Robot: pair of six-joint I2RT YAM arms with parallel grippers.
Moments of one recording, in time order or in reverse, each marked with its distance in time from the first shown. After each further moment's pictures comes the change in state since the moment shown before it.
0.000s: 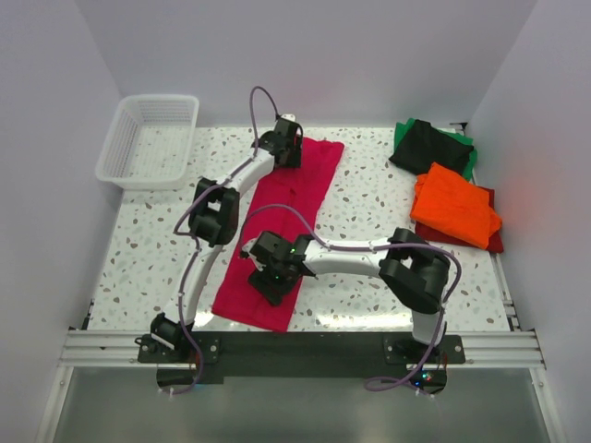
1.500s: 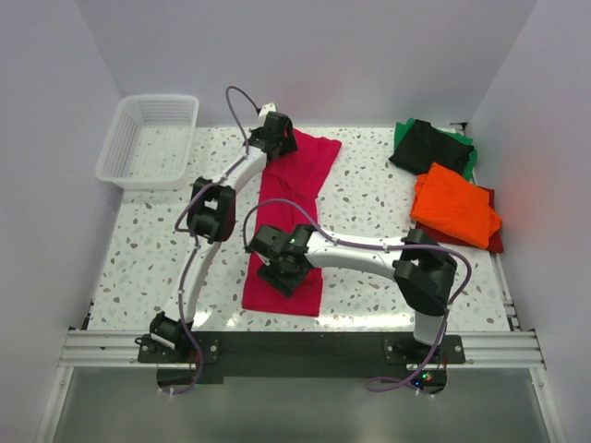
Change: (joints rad) left arm 0.056 0.067 0.077 0.132 -0.008 -0.273; right arm 0.001 -0.055 0.085 -0.304 0.166 -0.043
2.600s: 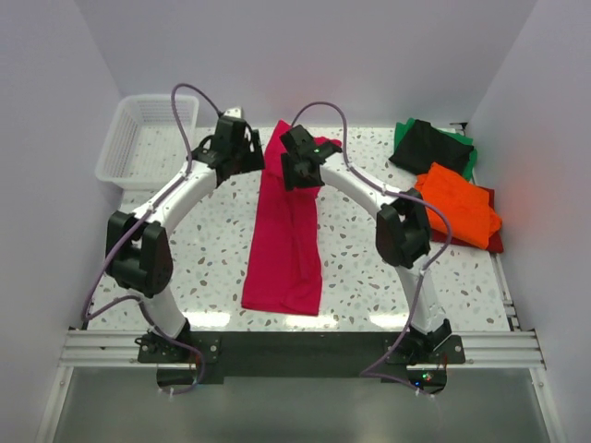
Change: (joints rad) left arm 0.035 -0.886 -0.818 -0.060 0.083 0.122; right arm -0.482 0.294 0.566 0.060 0.206 0.251
